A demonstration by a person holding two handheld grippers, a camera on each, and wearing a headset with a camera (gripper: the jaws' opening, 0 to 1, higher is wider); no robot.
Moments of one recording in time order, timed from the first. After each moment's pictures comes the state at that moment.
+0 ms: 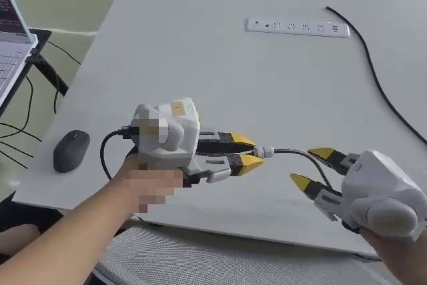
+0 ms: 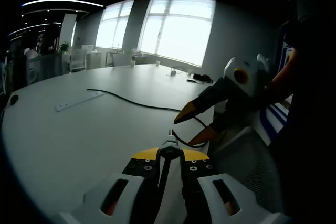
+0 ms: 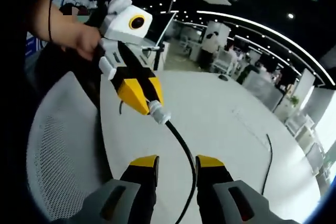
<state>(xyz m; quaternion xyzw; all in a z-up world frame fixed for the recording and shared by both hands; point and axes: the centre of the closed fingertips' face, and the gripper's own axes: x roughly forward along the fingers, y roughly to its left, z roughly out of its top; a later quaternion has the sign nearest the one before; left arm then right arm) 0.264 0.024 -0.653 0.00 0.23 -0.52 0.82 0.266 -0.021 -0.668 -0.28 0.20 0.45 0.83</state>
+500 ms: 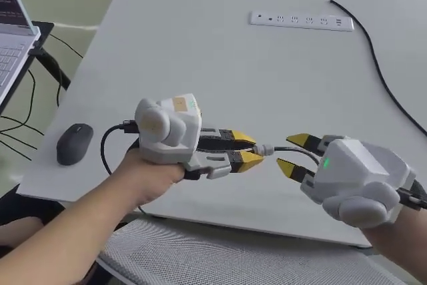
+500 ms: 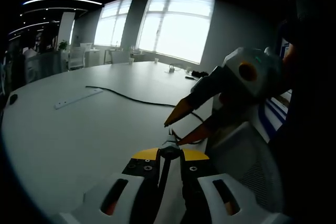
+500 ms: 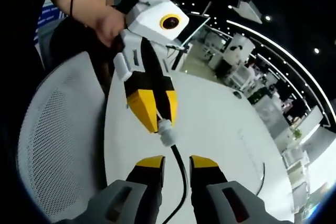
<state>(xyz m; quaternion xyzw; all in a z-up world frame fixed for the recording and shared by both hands) 0.254 0.027 -0.658 0.01 0.24 -0.53 0.81 0.264 0.009 -0.671 -0.37 0.16 0.49 0.77</state>
